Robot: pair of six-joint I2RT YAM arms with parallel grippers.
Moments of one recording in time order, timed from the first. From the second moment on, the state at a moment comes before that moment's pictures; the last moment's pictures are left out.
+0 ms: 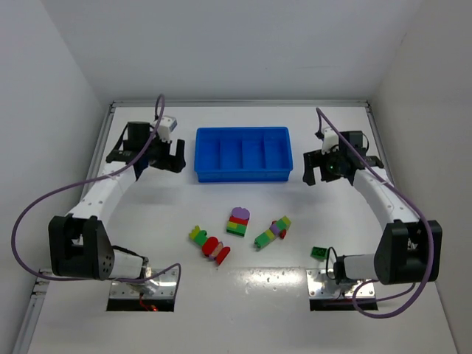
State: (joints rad) left arm -0.07 1.35 1.01 -0.40 0.24 0.11; right arm 0.04 1.34 0.91 -0.48 -0.26 -0.18
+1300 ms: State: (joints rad) left arm -1.04 1.84 1.23 0.17 0.71 0.28; right arm -0.78 1.43 0.89 -0.51 -0.72 0.00
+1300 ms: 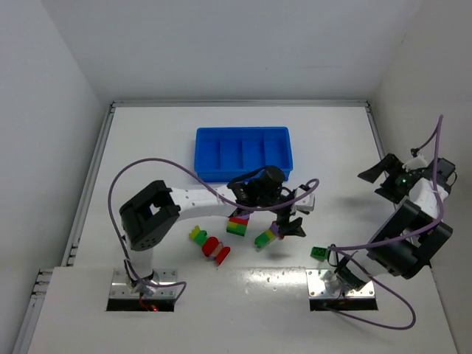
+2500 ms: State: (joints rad) left arm -1.16 2.21 1.36 0.38 0.74 0.16; right arm -0.86 1.47 0.88 -0.51 -0.90 0.00
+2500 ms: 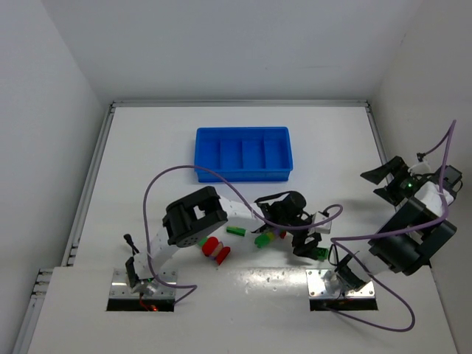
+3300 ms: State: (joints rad) left arm -1.20 2.31 1.47 0.34 0.64 0.18; right arm -0.86 1.51 0.88 -0.52 -0.90 -0.01
